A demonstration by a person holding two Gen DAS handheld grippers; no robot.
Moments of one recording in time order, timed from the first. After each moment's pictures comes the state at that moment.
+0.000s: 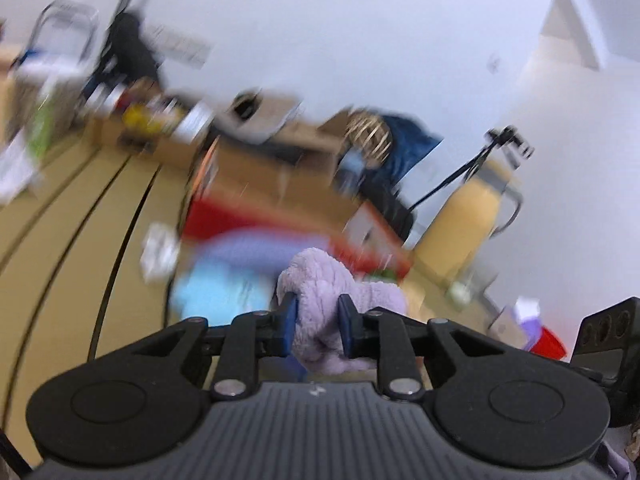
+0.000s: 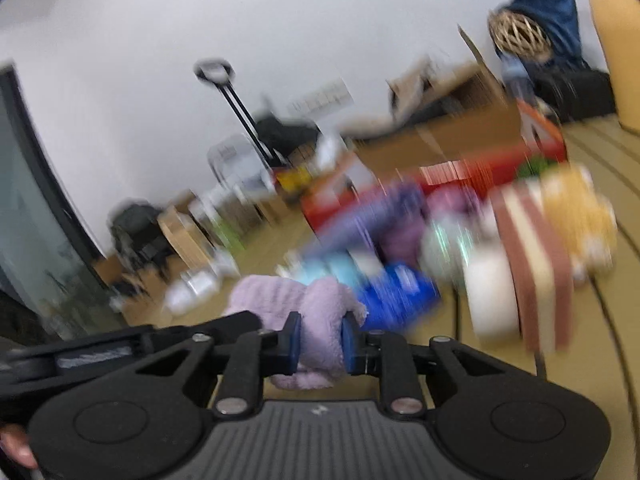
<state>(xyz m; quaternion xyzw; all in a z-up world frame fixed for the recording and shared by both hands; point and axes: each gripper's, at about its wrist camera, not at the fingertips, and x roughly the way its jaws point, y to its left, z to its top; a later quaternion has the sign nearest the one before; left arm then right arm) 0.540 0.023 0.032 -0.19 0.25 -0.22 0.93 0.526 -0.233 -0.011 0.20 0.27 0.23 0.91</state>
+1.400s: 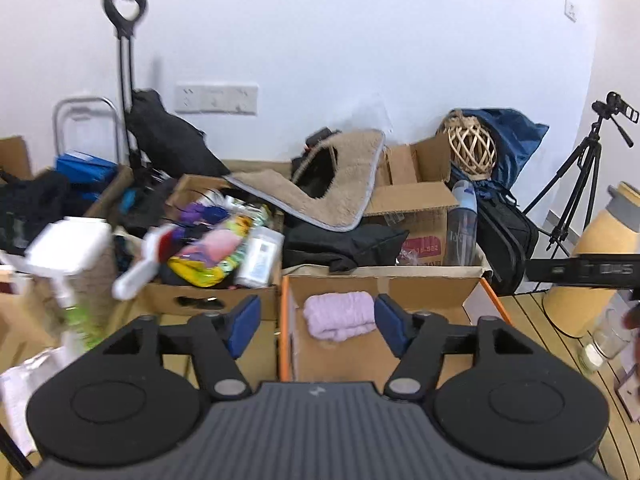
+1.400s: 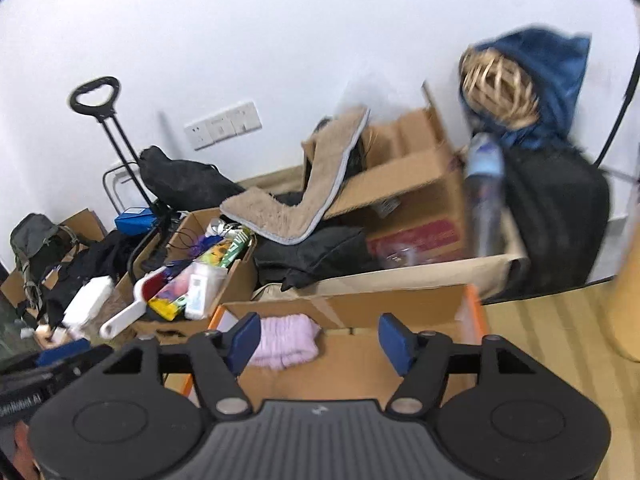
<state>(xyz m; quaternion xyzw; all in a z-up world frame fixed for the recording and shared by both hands) 0.728 0.004 0.160 -0.03 0.30 -0.06 0.95 0.813 -0.294 0.121 0.12 0.35 0.11 0.92</state>
